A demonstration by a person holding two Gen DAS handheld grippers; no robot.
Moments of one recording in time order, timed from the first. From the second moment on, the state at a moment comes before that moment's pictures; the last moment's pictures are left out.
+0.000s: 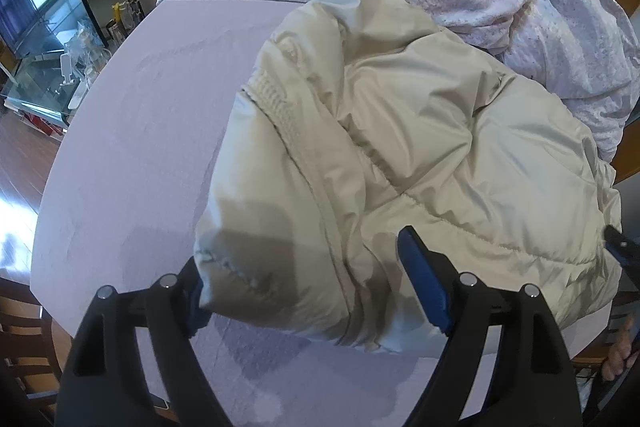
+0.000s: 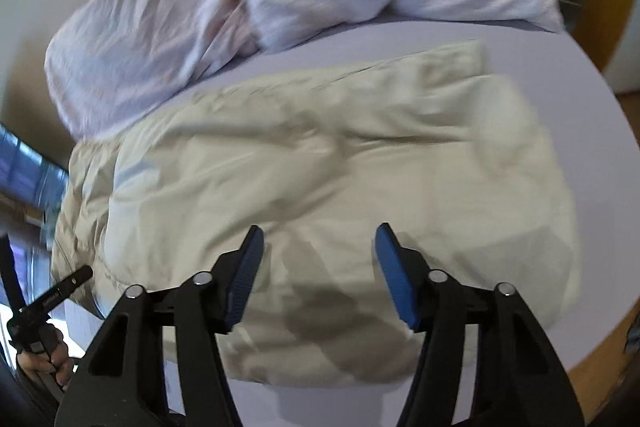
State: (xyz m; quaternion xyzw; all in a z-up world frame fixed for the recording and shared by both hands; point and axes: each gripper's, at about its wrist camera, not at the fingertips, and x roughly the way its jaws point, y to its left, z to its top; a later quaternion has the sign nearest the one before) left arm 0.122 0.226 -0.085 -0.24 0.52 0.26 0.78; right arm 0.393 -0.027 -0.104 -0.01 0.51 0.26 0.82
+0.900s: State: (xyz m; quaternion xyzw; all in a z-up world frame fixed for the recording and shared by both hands) left arm 0.118 0.257 -0.103 -0.32 0.49 0.25 0.77; right arm 0.383 0.010 -0.161 -0.10 0.51 0.25 0.82
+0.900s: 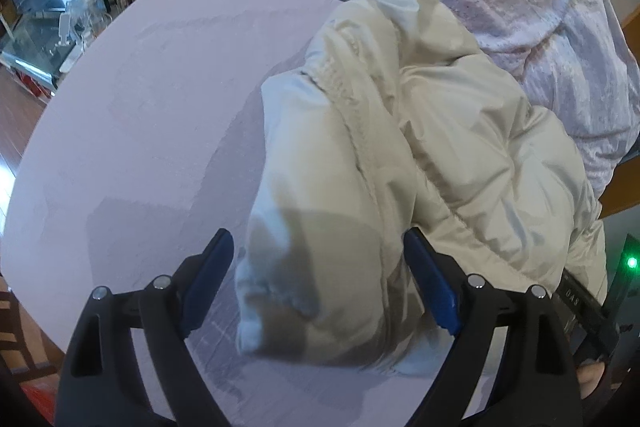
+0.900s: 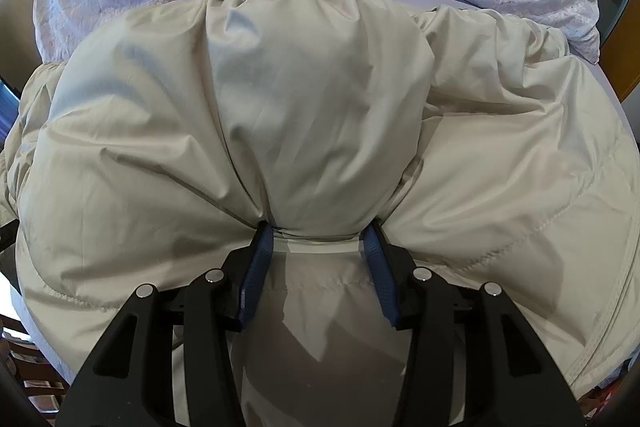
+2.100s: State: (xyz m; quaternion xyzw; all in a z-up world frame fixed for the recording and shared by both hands) left arm 0.181 0.136 0.056 -0.27 0.36 0.07 0.89; right arm 0.382 0.010 -0.161 -0.09 0.50 0.26 0.82
